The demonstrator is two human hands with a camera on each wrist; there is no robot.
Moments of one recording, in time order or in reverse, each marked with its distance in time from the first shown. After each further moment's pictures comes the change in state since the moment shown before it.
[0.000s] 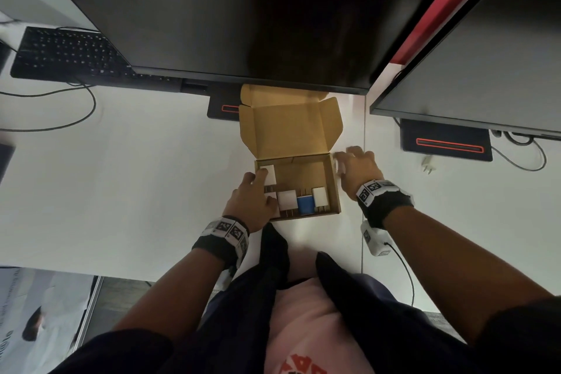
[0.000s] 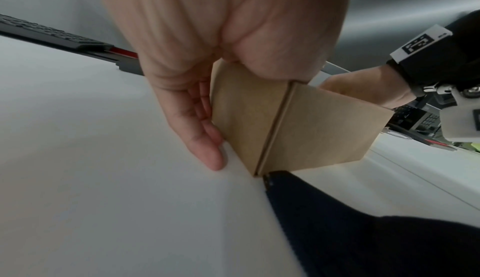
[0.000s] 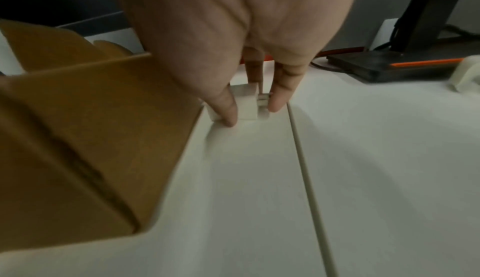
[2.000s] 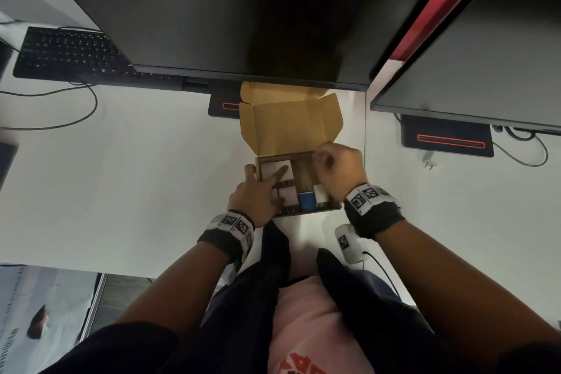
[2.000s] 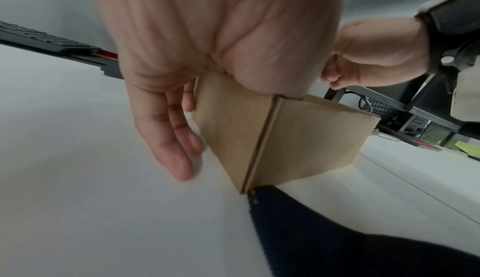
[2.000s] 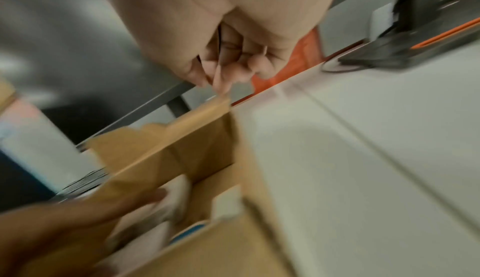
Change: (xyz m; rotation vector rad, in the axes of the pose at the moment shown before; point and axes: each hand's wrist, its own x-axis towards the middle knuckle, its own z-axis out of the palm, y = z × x) left_hand 0.001 0.006 -0.002 0.175 -0.081 0.009; right_hand -0.036 -0.051 -0.021 0.545 0.424 -0.239
